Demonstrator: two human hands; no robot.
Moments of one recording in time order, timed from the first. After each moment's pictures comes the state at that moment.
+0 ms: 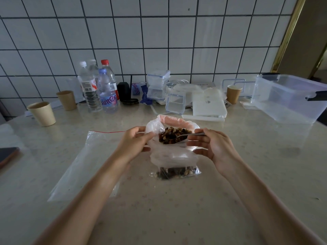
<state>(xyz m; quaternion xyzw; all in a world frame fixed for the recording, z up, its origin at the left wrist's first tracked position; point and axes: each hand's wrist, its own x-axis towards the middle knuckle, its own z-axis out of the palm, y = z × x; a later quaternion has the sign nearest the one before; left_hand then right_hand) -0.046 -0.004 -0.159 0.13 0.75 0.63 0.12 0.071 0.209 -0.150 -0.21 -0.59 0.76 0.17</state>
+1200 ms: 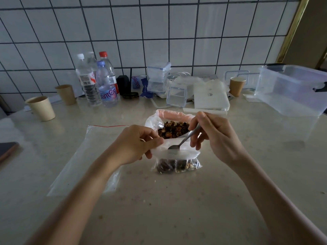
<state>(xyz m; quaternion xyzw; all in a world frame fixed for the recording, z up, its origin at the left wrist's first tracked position) -0.024 -0.021 -0.141 0.31 0.85 0.41 0.09 0.088 0.198 -0.135 0.09 -0.76 0.60 0.26</state>
